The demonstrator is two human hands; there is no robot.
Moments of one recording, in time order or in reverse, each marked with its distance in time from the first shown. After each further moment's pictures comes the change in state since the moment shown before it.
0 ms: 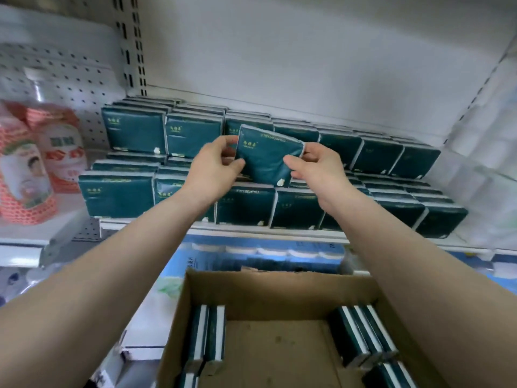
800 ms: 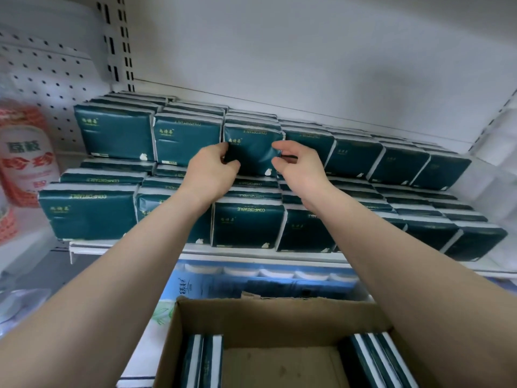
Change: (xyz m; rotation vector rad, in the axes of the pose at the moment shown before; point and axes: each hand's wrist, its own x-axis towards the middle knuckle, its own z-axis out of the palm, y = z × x) left_hand 0.056 -0.030 0.013 0.146 -0.001 -0.149; right_hand 0.072 0.027 0.047 -0.146 -0.044 -0.091
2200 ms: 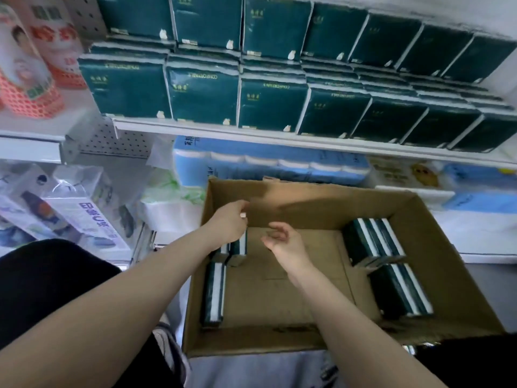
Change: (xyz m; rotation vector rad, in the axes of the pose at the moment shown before) left_hand -0.209 -0.147 0.057 0.211 -0.597 -0.315; right_hand -0.291 0.142 0.084 0.163 -0.186 0.702
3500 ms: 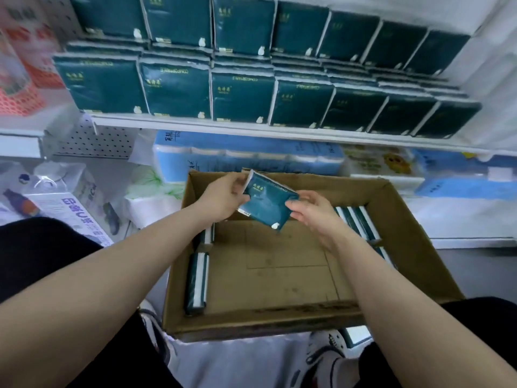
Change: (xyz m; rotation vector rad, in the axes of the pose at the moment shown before) left_hand -0.018 0.048 -0.006 -0.201 0.066 0.153; right_hand -0.011 -0.042 -0.098 0.139 0.014 -0.047
